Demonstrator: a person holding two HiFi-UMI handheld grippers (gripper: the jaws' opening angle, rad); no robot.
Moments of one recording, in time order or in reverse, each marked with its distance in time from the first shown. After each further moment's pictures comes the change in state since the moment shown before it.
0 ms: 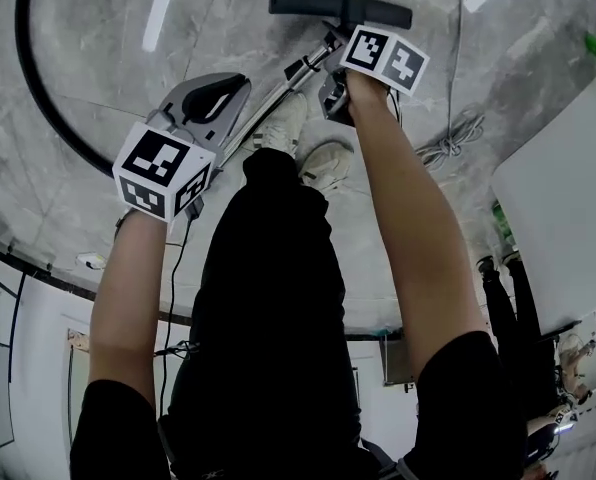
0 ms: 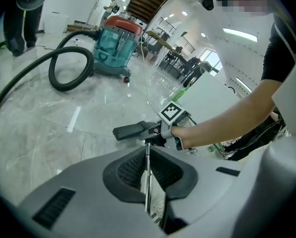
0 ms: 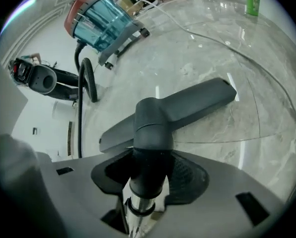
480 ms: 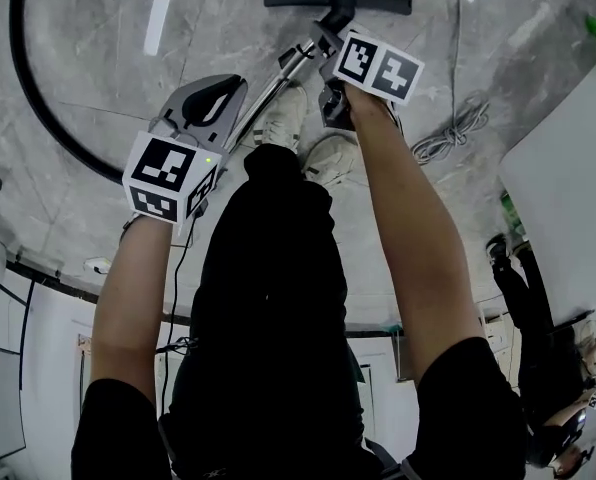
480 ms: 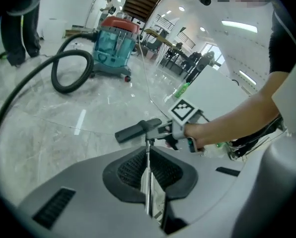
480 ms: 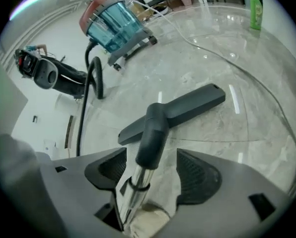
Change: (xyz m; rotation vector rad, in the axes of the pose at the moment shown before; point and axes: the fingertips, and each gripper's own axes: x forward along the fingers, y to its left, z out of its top) left arm 0.007 0.002 -0.015 0.037 0.014 0.057; right arm -0.016 -0.006 -0.009 -0.100 -0.069 -0.048
